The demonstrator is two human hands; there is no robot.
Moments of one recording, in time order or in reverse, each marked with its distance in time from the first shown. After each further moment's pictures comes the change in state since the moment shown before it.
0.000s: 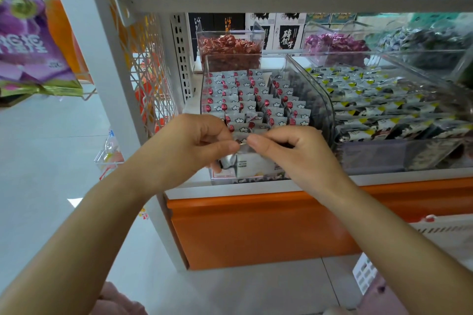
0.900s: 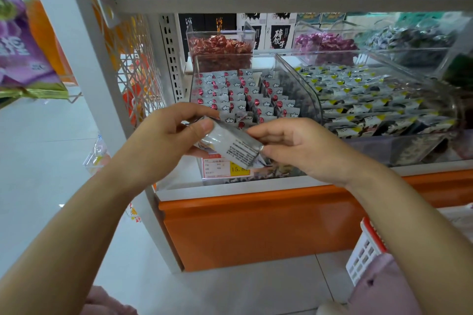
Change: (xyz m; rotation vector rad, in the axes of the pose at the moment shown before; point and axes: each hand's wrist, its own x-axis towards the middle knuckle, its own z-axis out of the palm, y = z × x) left_hand 0.003 -0.004 0.000 -0.347 0.108 -0.109; right_hand 0.008 0.002 -0.033 0.118 -0.365 0.080
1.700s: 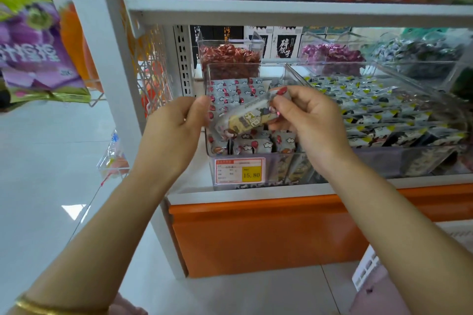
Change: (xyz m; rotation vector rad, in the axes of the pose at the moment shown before) left_hand 0.011 -0.009 -0.002 0.383 0.460 0.083; right_hand 0.035 -0.004 0.007 0.132 0.589 -0.183
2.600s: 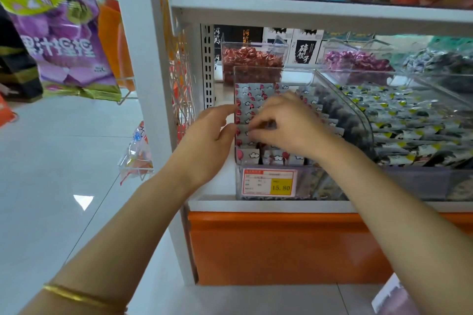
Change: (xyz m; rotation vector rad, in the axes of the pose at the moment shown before) left_hand 0.012 -0.028 0.007 0.001 -0.233 0.017; right_hand 0.049 0.015 0.048 -0.950 -0.453 -0.255
